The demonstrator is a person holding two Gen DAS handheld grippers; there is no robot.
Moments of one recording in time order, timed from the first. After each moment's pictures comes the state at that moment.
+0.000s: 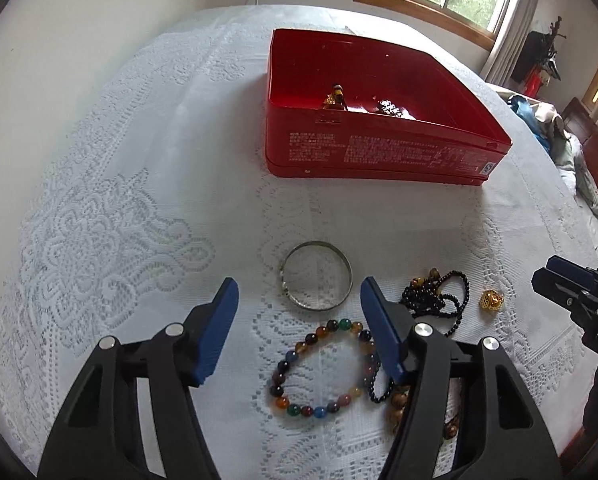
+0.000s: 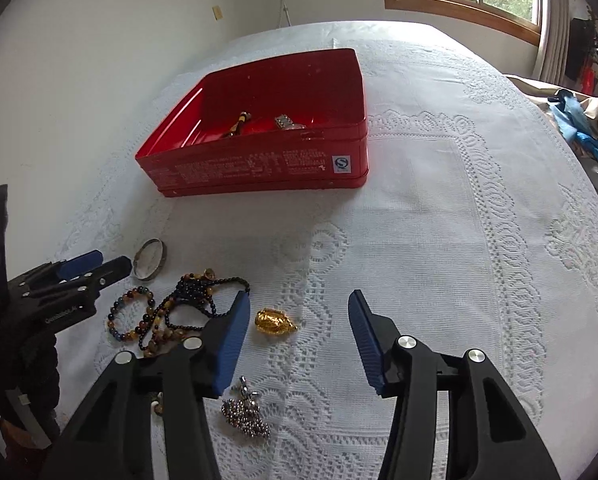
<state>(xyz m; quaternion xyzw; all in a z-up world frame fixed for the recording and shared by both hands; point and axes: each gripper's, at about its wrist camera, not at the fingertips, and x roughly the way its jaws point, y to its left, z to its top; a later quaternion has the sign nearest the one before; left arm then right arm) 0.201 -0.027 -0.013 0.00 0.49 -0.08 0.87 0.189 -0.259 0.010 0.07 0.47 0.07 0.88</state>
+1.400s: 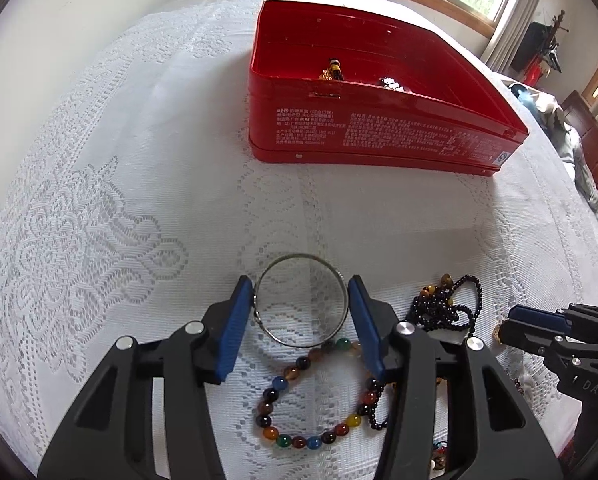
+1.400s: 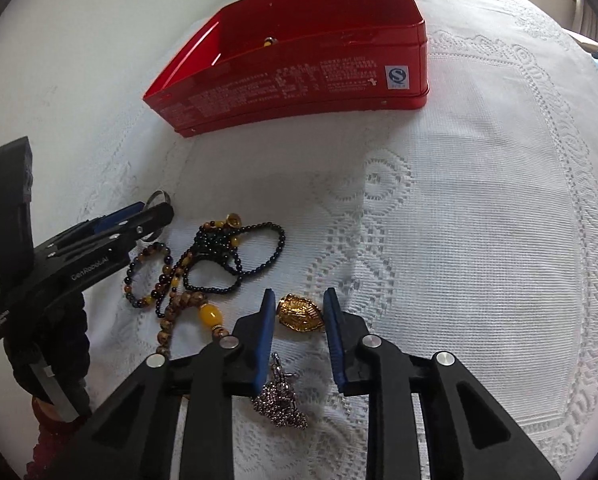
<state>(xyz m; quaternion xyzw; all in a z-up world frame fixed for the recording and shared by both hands) 0.215 -0.031 -0.031 -0.01 0.52 -0.09 0.85 0.200 -0.246 -0.026 0.10 0.57 0.14 0.81</state>
